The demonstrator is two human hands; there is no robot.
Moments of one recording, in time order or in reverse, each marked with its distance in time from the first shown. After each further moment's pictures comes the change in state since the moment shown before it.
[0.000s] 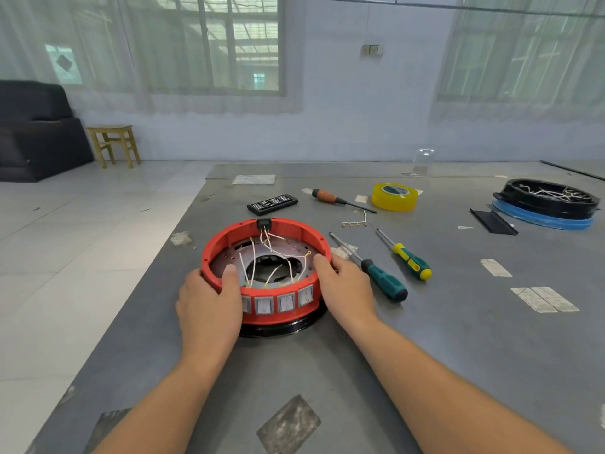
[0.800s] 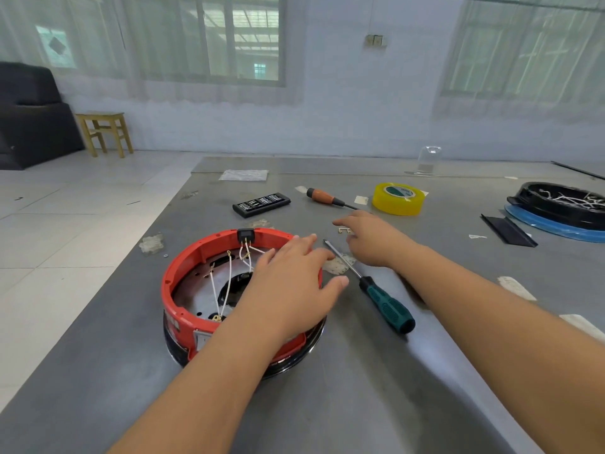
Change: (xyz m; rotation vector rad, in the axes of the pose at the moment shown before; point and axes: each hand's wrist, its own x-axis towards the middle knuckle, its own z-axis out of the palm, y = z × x) left_hand 0.015 0.084 0.092 0.630 -0.535 0.701; right_hand 0.170 0.007 -0.058 -0.842 -0.364 -0.340
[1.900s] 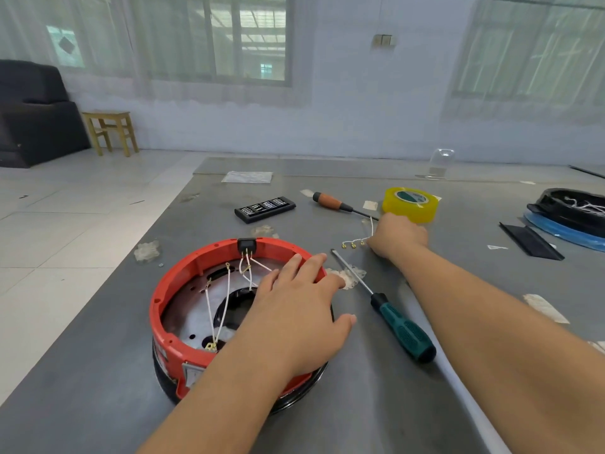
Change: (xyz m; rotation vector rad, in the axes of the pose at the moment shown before) left_hand 0.005 -0.007 0.013 0.071 -0.137 -0.001; right_hand 0.059 0.037 0.017 -0.085 0.148 0.517
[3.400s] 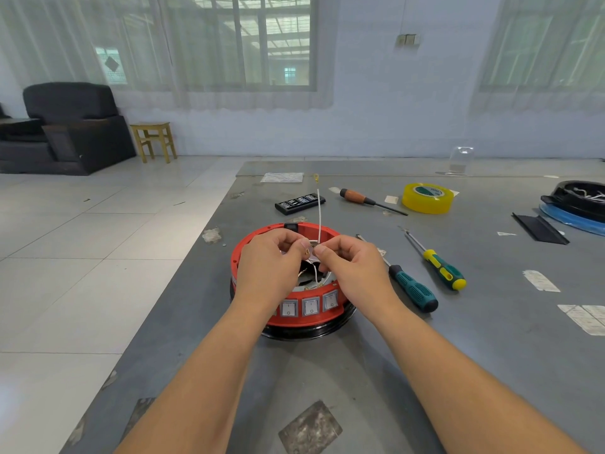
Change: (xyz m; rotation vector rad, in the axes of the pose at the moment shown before) left_hand -0.066 -0.036 -0.039 -0.642 0.578 -0.281; right_hand -0.228 -0.060 -0.027 1.189 -0.053 -0.432
